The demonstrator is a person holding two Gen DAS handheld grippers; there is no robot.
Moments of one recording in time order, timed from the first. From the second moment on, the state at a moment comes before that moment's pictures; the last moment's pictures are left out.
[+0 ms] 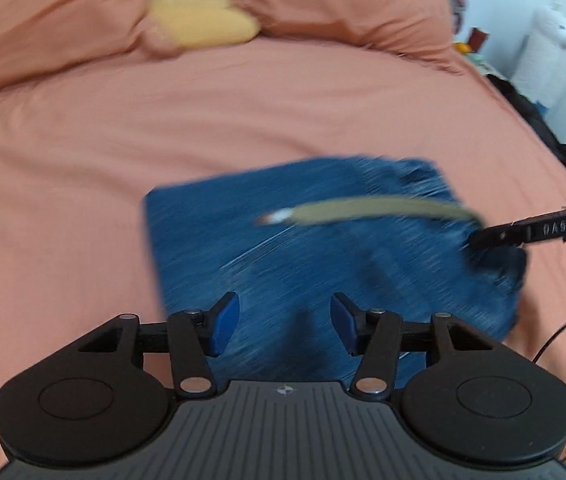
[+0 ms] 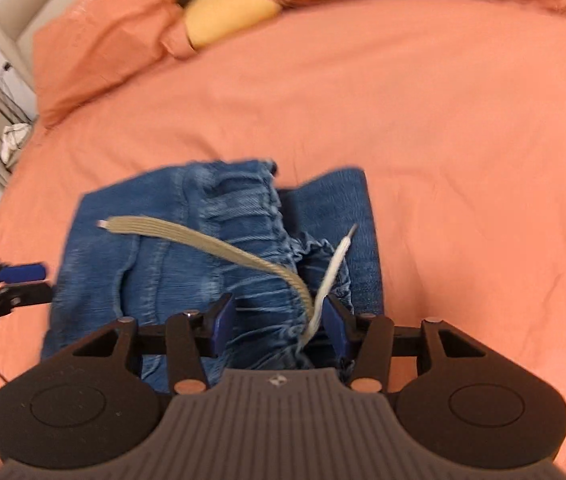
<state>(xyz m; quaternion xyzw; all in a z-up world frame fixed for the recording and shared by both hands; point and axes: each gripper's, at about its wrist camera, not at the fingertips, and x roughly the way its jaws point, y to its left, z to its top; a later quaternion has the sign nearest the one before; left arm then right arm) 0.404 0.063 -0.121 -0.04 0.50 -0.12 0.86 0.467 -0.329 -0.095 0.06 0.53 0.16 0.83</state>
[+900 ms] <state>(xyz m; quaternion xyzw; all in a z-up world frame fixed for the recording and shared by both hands) 0.366 0.086 -0.133 -0.07 0.53 -0.12 0.84 0.393 -0.342 -0.107 0.00 0.55 0.14 0.83</state>
